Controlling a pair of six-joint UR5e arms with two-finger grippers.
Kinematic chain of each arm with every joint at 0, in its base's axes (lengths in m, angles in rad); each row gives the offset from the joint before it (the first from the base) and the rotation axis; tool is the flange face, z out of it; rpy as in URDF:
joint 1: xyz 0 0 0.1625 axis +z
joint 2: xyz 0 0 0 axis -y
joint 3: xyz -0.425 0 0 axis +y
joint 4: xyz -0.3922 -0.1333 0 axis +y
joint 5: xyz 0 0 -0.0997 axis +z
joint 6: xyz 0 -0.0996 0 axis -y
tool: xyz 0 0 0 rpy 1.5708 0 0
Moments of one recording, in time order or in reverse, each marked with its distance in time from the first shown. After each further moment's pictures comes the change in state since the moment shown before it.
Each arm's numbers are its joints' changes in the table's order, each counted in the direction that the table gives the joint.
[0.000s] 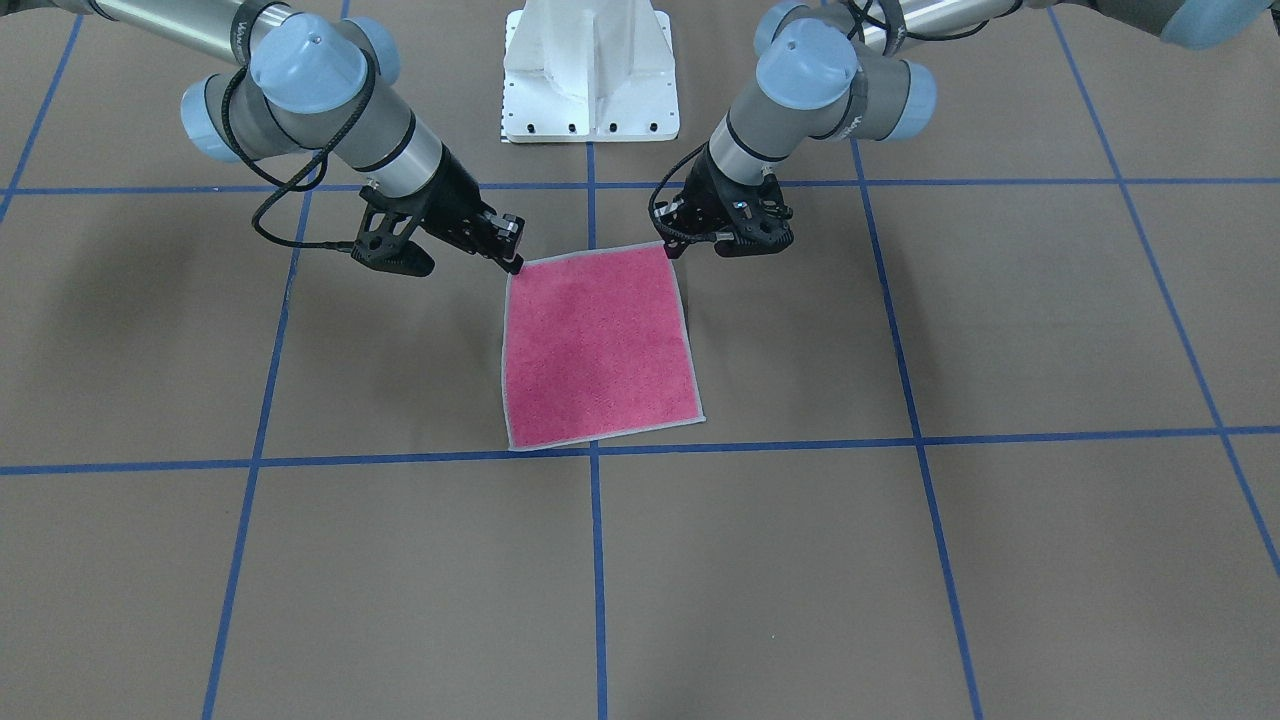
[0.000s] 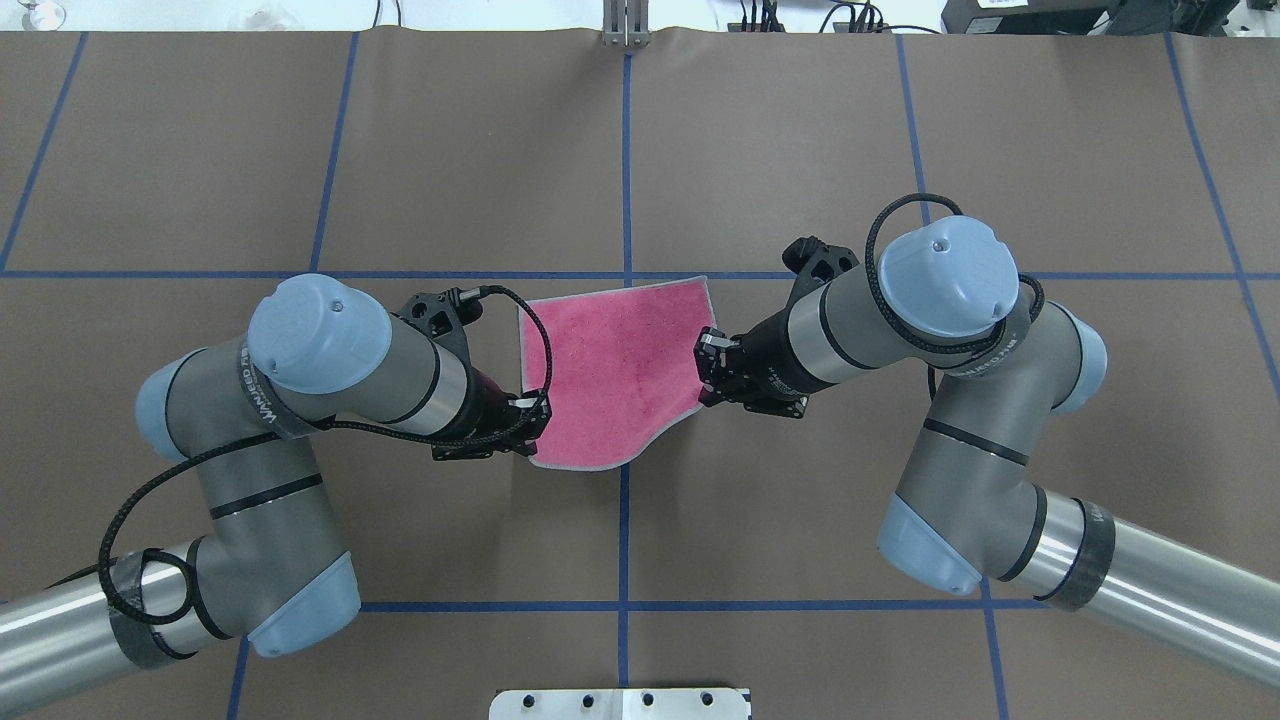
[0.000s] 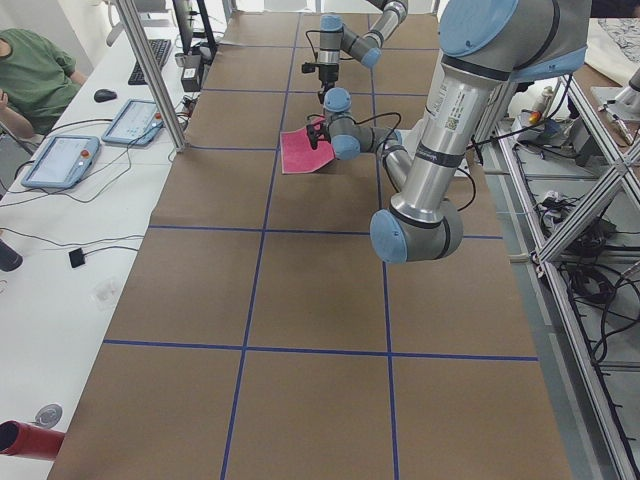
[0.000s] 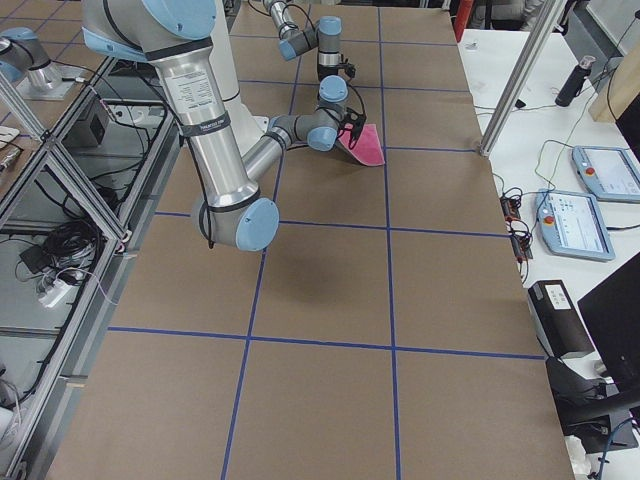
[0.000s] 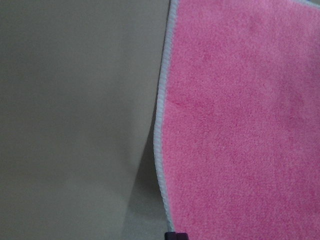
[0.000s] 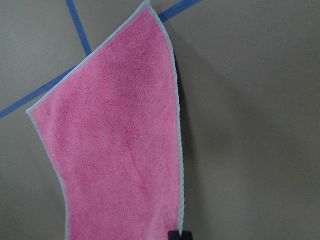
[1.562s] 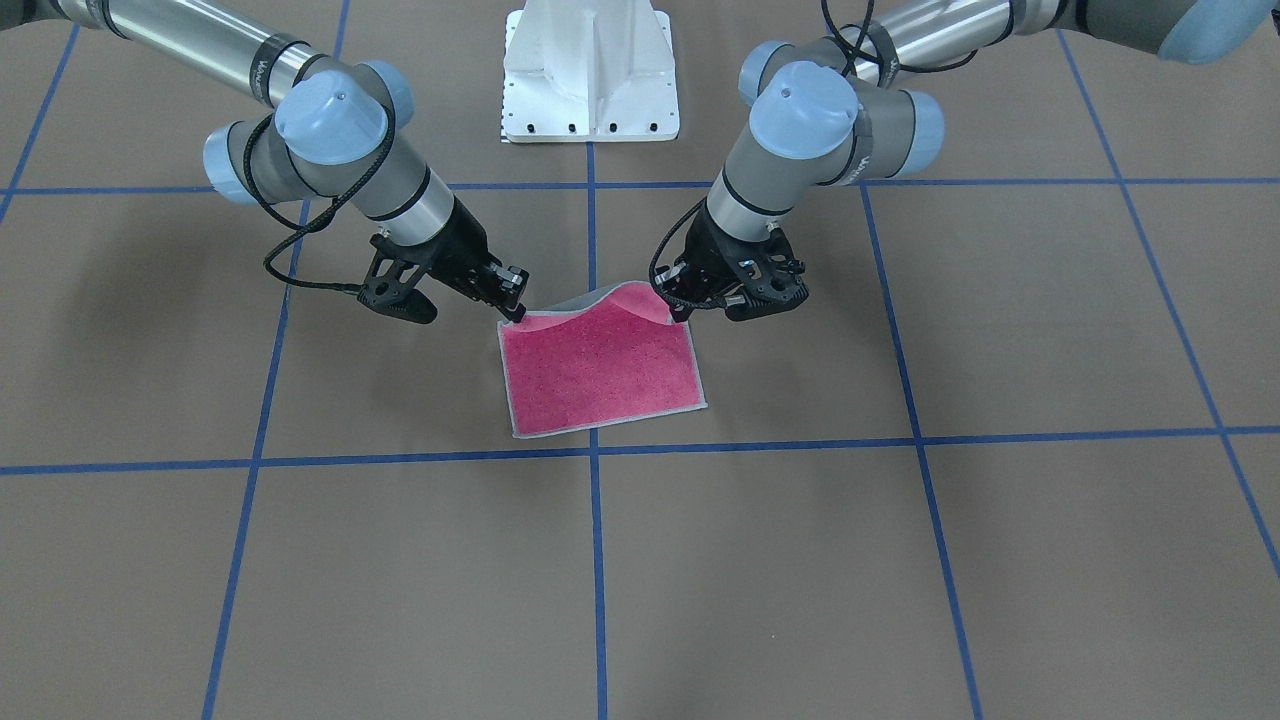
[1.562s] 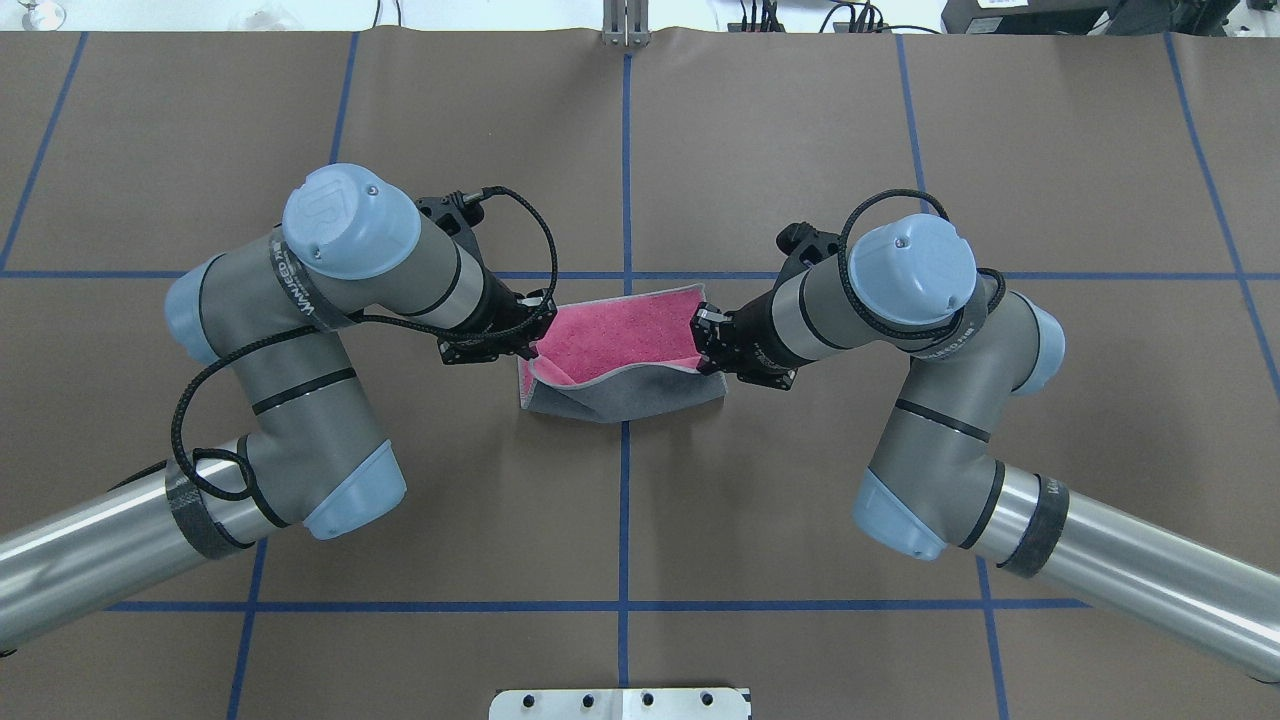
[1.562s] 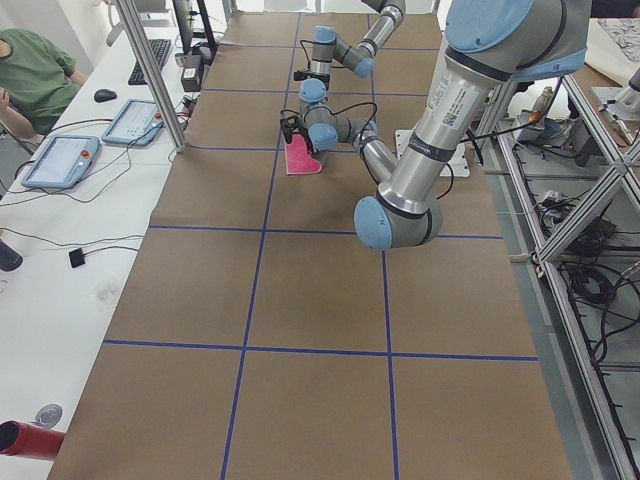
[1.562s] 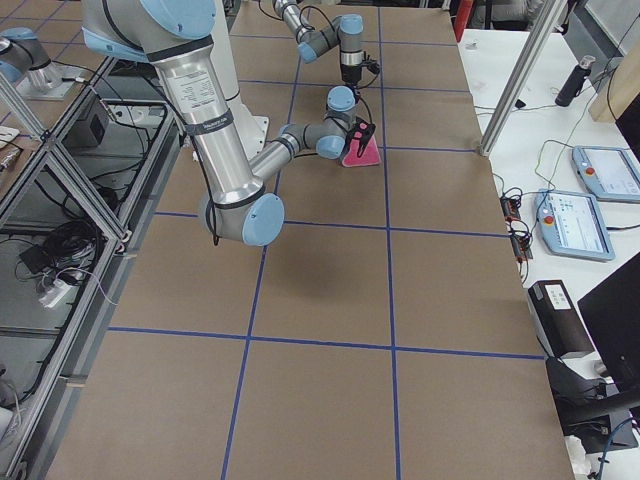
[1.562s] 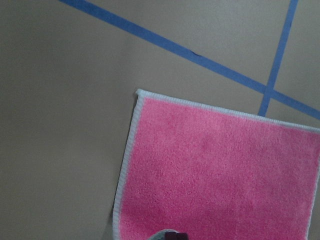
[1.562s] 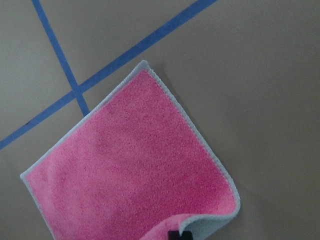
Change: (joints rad) left arm -0.125 -0.126 -0.164 -0.032 -0.003 0.021; right arm 0.019 0.050 0.150 -0.079 0.068 0.004
